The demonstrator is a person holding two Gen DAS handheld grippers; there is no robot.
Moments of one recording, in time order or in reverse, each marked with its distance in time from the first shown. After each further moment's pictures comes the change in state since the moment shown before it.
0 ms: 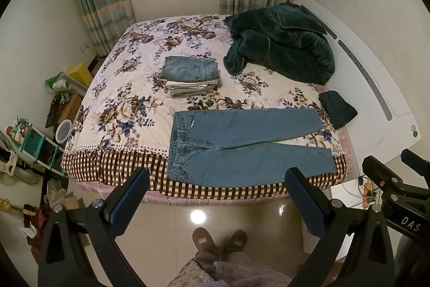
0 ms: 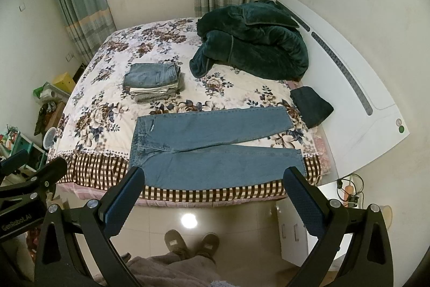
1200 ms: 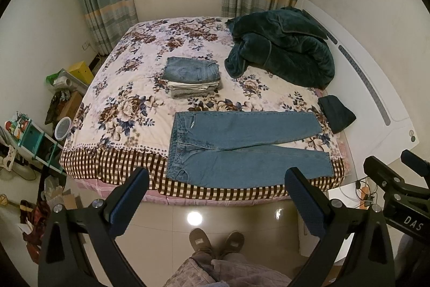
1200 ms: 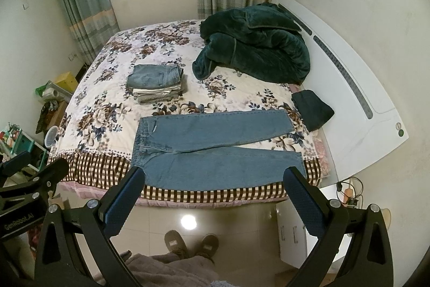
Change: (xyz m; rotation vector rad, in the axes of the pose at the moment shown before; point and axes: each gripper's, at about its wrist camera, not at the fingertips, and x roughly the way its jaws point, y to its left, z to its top) left arm 0.002 0.001 -0.002 -0.008 -0.011 -0.007; right arm -0.007 0.006 0.003 -0.001 -0.005 0.006
